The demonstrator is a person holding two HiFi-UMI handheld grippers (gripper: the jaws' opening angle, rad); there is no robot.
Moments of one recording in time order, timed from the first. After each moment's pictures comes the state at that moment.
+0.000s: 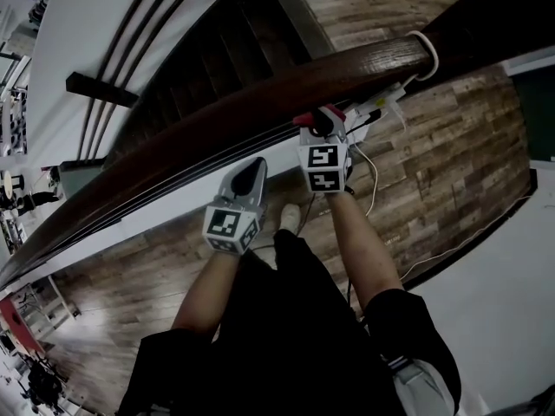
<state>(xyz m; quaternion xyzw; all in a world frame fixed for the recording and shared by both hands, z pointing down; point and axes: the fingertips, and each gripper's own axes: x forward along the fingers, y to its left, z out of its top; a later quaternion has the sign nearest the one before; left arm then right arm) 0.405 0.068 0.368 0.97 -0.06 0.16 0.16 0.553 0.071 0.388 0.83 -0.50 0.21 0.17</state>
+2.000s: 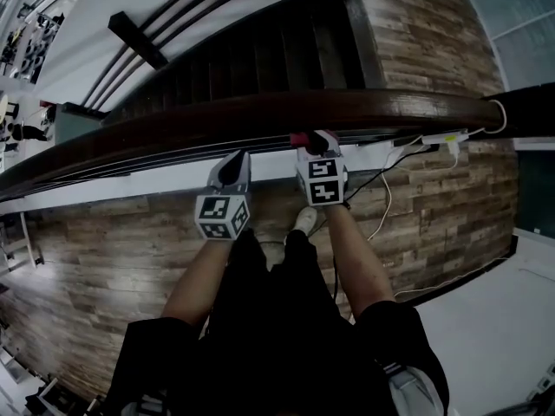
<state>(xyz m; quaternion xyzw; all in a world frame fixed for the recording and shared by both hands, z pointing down) 0.219 -0.072 0.382 0.94 -0.24 0.14 0.21 0.354 -0.039 0.402 0.72 -0.61 0.25 0.21</state>
